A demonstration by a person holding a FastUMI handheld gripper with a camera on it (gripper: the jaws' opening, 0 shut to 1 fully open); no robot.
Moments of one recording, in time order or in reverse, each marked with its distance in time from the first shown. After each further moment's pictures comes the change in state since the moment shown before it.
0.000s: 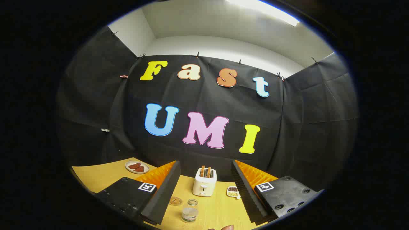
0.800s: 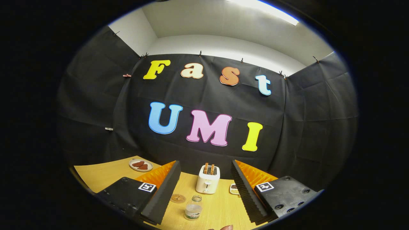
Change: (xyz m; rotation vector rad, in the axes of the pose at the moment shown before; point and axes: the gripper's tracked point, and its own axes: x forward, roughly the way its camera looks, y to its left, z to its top) arm -0.015 0.010 -0.009 0.007 0.010 0.029
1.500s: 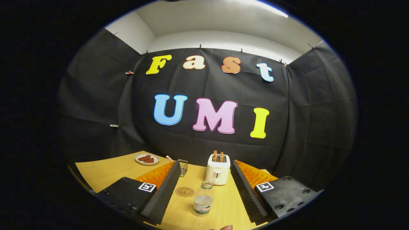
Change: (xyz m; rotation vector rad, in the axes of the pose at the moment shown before) arm 0.005 0.020 -0.105 0.074 0.057 0.044
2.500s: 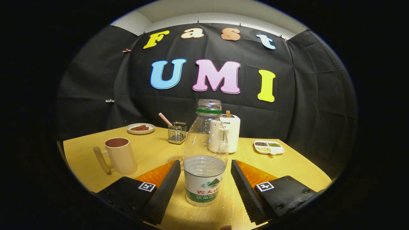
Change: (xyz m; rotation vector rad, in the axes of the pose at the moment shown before) arm 0.061 0.003 -0.198 0.039 0.178 0.019
